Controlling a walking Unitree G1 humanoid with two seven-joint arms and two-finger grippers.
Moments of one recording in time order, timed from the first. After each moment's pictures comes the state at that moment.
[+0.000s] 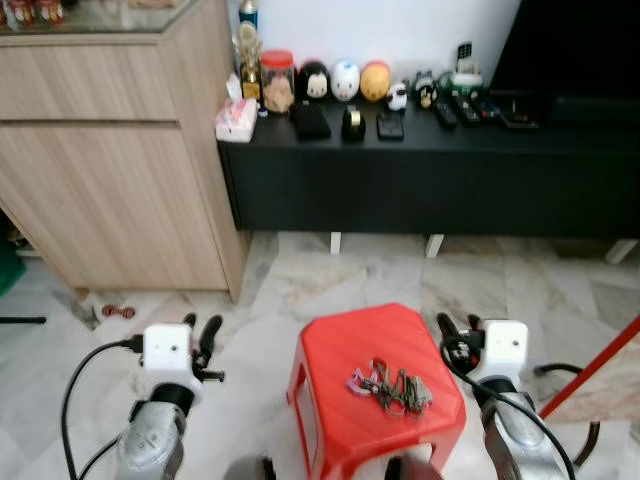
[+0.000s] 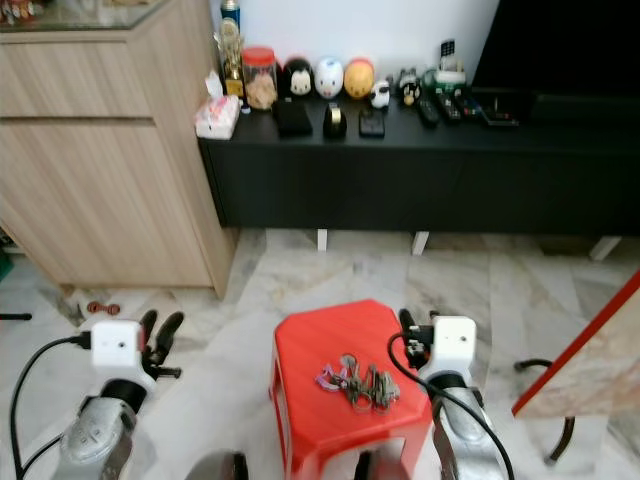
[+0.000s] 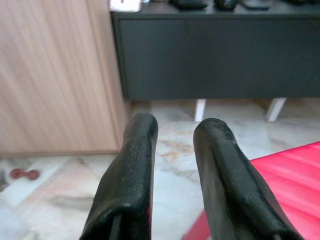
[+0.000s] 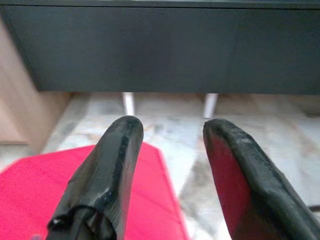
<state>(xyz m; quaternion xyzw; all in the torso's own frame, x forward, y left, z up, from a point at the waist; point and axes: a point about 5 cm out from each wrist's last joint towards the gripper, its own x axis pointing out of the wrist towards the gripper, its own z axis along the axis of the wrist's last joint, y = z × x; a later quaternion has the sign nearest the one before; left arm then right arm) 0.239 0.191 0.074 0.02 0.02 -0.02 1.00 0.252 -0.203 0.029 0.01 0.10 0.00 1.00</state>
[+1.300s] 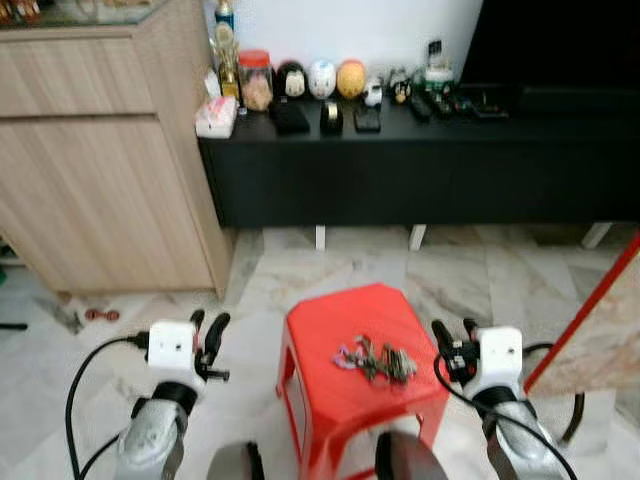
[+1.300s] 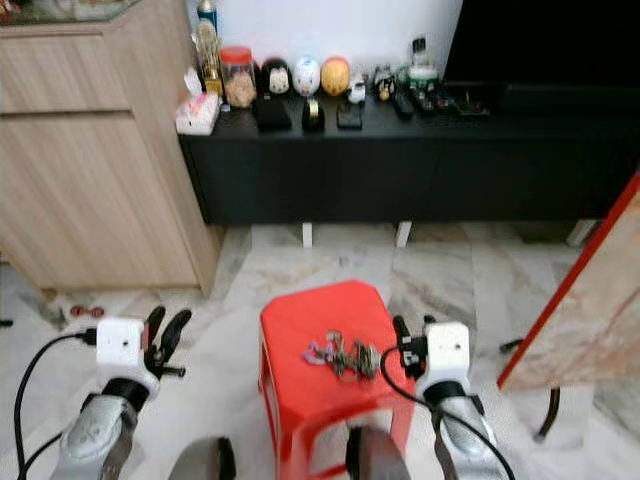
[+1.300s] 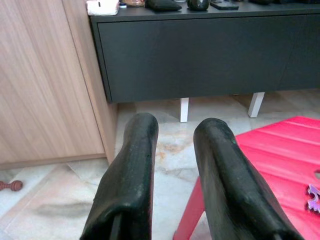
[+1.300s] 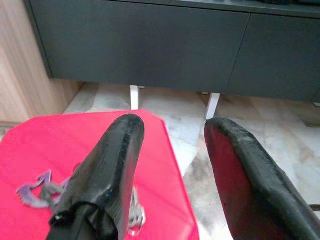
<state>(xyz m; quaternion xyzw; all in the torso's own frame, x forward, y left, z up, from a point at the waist) 0.239 0.197 0.076 0.03 0.01 -0.03 1.00 0.248 -0.185 0.035 -0.02 0.09 0.05 0.99</state>
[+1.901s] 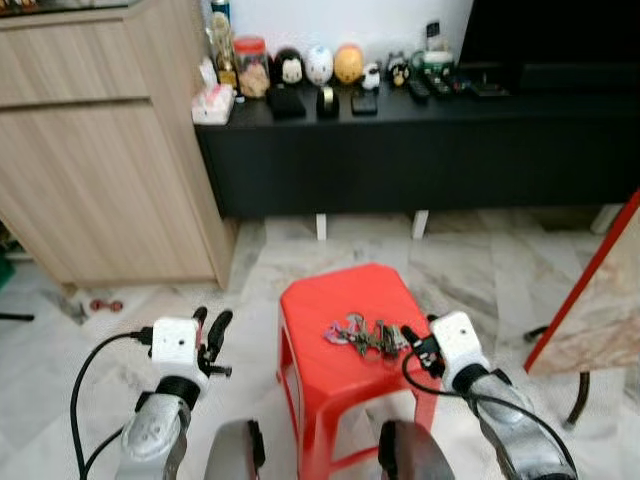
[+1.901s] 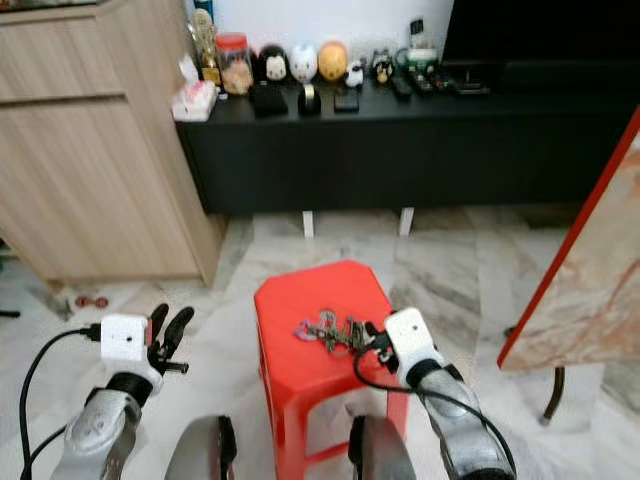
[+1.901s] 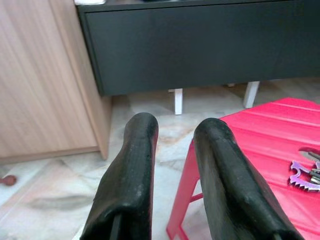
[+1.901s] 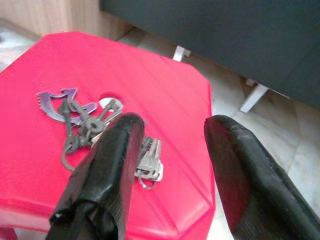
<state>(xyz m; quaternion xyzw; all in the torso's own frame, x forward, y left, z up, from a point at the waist) 0.244 0.194 0.076 0.03 0.02 -0.04 1.00 0.281 -0.170 0.029 -0.16 0.15 0.20 0.95</state>
